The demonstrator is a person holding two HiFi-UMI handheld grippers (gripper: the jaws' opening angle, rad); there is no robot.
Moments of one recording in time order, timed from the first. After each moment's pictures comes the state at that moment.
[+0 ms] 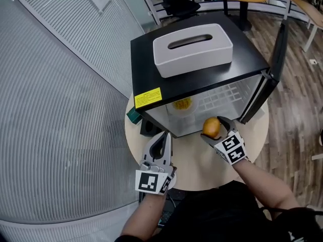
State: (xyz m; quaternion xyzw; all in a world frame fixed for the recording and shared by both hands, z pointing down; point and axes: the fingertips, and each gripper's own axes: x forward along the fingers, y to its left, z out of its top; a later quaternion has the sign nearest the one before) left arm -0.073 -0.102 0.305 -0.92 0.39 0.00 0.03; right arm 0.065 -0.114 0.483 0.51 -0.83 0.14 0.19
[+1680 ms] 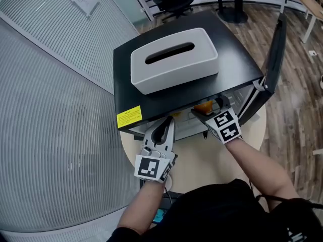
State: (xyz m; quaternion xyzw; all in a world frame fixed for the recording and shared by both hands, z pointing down) left arm 0.017 -0.165 0.300 -0.94 0.34 -0.03 0.04; right arm 0.128 -0.222 0.427 0.55 -0.82 0.11 0.14
